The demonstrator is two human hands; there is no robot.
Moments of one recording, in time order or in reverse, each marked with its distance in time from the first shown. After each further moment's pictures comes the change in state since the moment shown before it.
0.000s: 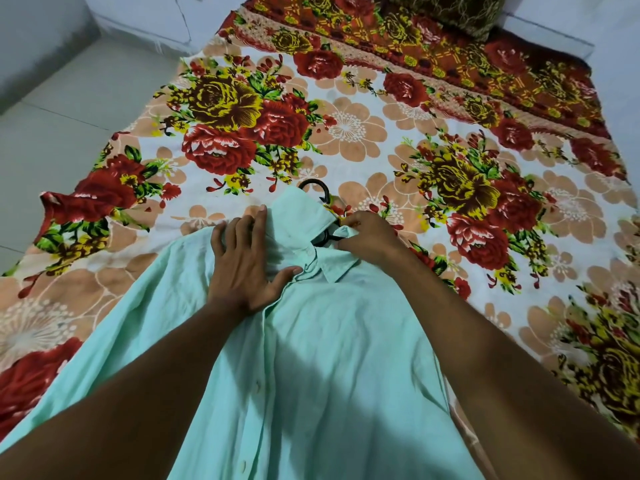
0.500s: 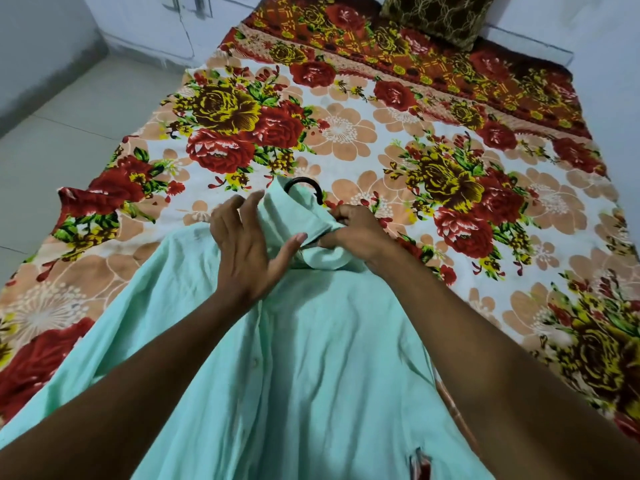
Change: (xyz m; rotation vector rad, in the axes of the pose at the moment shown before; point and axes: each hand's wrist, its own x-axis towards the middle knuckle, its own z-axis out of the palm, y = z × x) left_hand -0.012 0.042 -0.048 -0.323 0.295 -0.080; right_hand -0.051 -0.021 -0.003 0.401 -0.037 -0.034
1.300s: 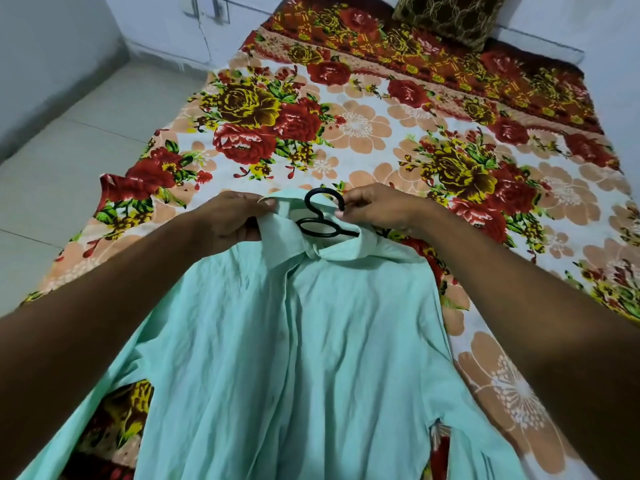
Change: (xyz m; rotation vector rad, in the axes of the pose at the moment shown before) left_hand 0.050 -0.032 -0.071 -0.929 -0.629 -0.835; right_hand -0.011 -0.030 -0.022 -0.235 -0.327 -0.080
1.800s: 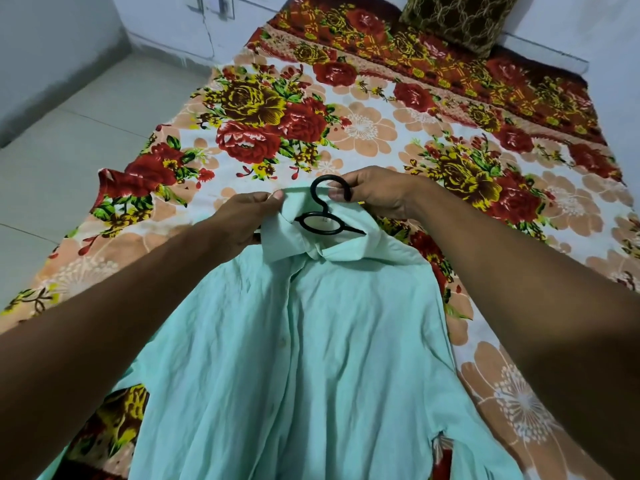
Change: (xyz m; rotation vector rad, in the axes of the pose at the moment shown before) left_hand 0.007 -0.010 0.010 0.092 0.062 0.047; right_hand 0.034 -0.025 -0.006 0.300 -0.087 0.038
